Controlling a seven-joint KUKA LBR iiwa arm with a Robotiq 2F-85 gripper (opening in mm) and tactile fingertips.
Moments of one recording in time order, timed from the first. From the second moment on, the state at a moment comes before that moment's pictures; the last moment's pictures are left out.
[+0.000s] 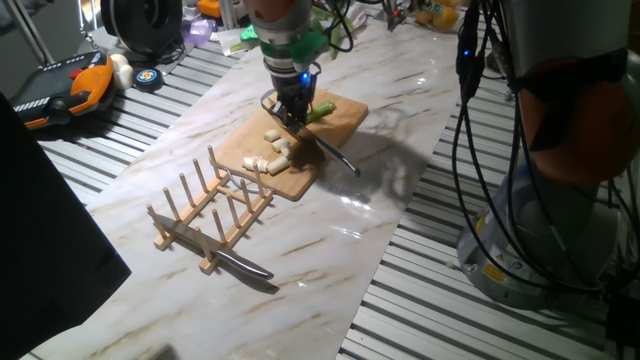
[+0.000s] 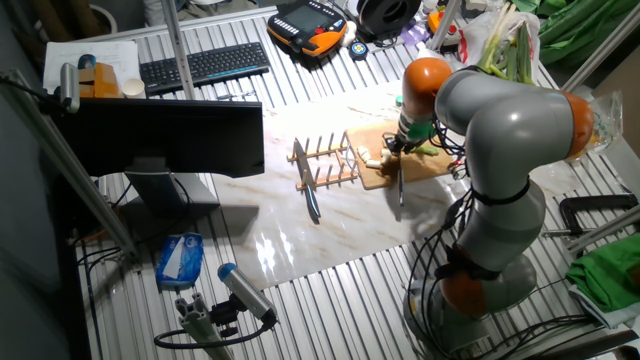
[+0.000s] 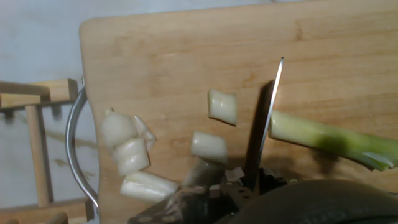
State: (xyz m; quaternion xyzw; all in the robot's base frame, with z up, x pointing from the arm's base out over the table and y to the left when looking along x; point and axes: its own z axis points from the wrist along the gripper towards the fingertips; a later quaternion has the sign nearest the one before) arm 0.494 -0.081 0.089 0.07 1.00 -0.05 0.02
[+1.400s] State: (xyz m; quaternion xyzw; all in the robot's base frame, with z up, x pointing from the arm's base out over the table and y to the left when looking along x) arm 0.464 -0.072 0.082 0.09 0.99 -0.04 0.01
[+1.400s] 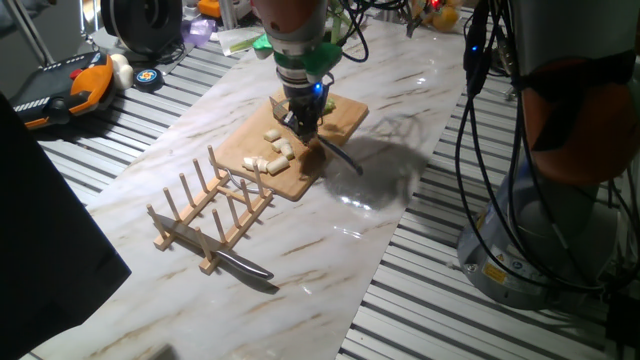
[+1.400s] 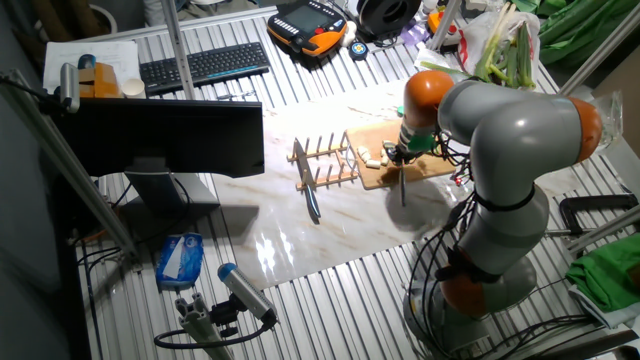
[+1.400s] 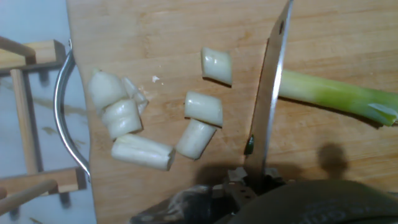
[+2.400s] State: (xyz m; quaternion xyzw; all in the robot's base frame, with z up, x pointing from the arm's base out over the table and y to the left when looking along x) arm 0.490 -0.084 0.129 0.10 0.99 -0.04 0.01
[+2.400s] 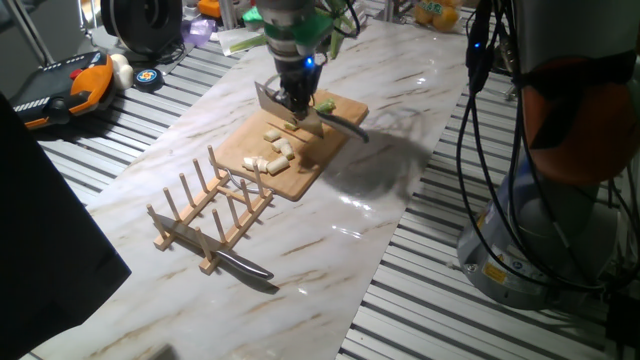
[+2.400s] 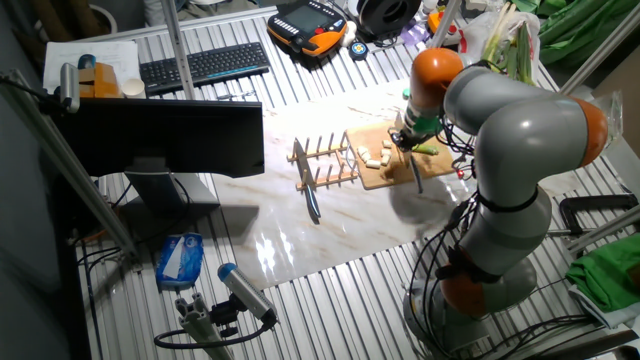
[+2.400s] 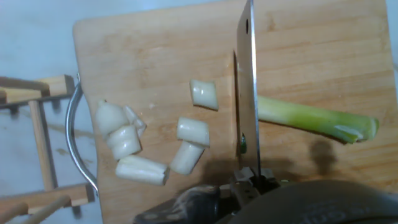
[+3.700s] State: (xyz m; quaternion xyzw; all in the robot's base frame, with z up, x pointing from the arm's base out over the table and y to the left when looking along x) arm 0.531 -0.119 0.118 0.10 0.99 -0.04 0.01
